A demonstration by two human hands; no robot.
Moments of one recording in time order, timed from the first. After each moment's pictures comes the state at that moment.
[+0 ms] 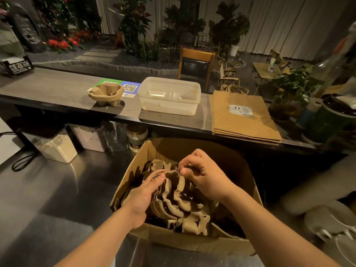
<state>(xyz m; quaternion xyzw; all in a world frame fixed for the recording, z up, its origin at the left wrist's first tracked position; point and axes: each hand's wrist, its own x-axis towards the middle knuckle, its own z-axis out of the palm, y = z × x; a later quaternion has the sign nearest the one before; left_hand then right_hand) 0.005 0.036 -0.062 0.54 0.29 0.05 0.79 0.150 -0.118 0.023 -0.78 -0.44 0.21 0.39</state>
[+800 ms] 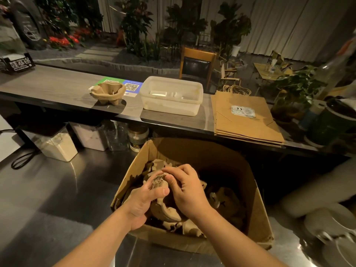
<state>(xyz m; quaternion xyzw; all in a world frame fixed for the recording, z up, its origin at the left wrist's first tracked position) -0.001 0.037 -0.062 0.53 0.21 0.03 0.82 0.106 -0.087 -0.032 -0.81 -0.39 0.13 0.41</state>
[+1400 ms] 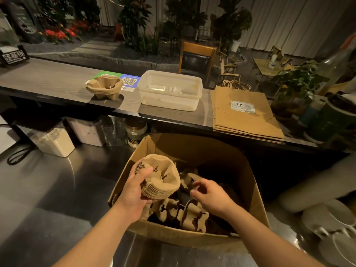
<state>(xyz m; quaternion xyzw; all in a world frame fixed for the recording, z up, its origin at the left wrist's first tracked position) 0.001 0.046 -0.066 0.44 0.28 0.16 0.84 0.164 -0.143 -0.075 -0.87 -0.27 0.30 0.29</state>
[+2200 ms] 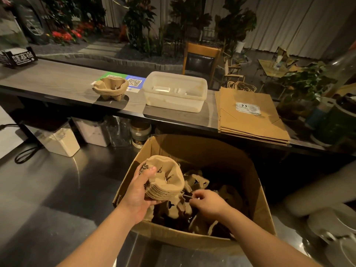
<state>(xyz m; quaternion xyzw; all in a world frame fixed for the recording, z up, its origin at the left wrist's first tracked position) -0.002 0.044 -0.061 0.43 0.32 0.15 0.83 0.156 -0.132 -0.087 -0.85 -0.27 0.38 0.24</state>
